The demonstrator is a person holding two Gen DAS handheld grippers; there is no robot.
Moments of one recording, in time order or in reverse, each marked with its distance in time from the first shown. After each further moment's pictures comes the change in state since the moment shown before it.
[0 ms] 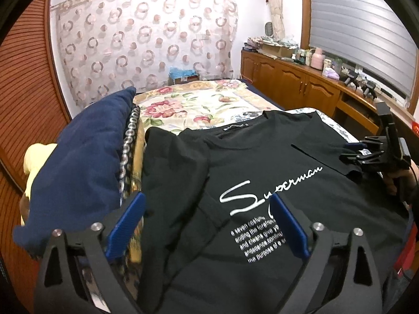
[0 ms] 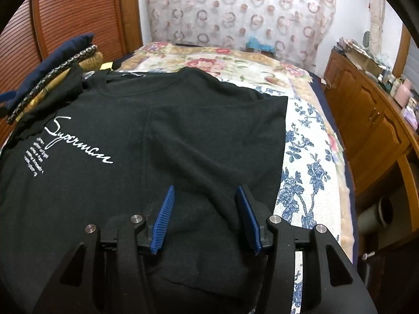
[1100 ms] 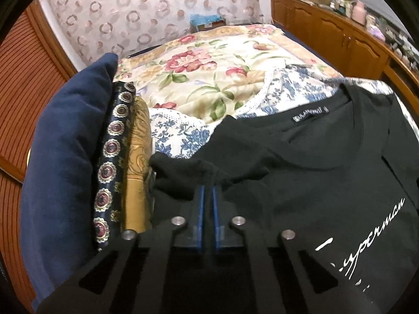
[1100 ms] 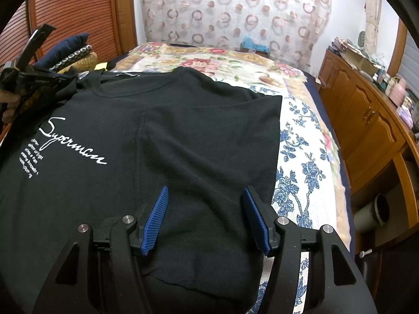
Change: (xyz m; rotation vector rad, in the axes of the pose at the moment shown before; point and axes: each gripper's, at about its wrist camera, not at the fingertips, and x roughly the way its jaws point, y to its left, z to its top) left arm 0.143 0.017 0.058 0.024 0.329 0.198; right arm 0.002 -0.003 0.001 0.007 -0.002 -0.027
